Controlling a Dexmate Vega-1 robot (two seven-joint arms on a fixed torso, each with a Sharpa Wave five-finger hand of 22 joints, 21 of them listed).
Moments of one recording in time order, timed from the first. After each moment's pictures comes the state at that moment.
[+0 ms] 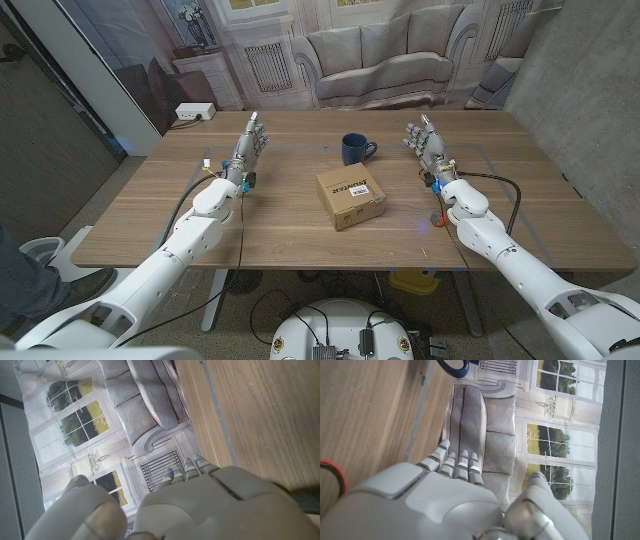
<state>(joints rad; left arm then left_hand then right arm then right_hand) 0.86 0.53 0.36 -1.38 -0.63 -0.24 0.05 0.36 -0.07 0.08 0.11 0.33 -0.07 0.06 0.19 0.18 -0.08 0.02 0.20 0.19 -0.10 0.02 0.19 0.18 -0.07 -0.03 0.18 0.17 -0.80 -0.46 -0.38 -1.20 0.64 0.40 0.08 0.12 -0.05 0.26 -0.05 0.27 0.22 0.05 0.20 0.19 0.21 0.06 0.21 0.18 0.10 0.03 0.18 0.18 0.14 -0.04 0.38 0.17</state>
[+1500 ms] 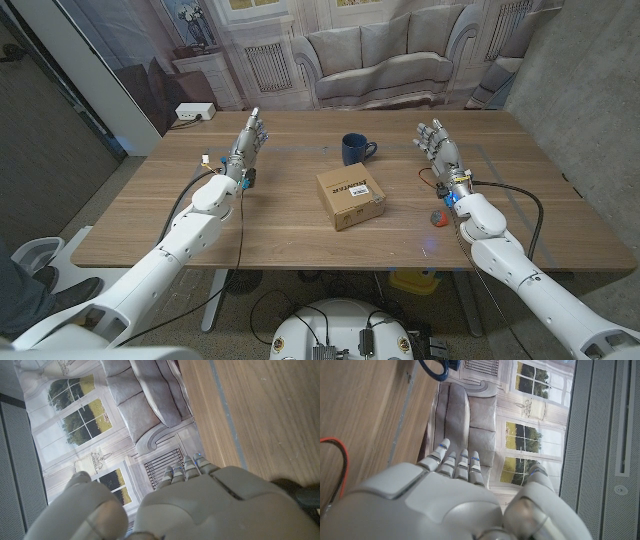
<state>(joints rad) 0.88 0.55 0.35 -1.46 -0.63 -0.20 0.10 0.39 -0.04 0.09 0.10 0.33 -0.04 0.06 0.20 0.18 -0.04 0.02 0.20 0.19 -0.07 0.02 0.19 0.18 -0.06 -0.03 0.20 0.17 -0.99 -0.54 -0.32 -1.40 0.63 0.50 0.06 0.19 -0.05 0.28 -0.09 0.27 0.24 0.03 0.20 0.19 0.22 0.05 0.22 0.18 0.11 0.02 0.18 0.18 0.17 -0.04 0.36 0.17</state>
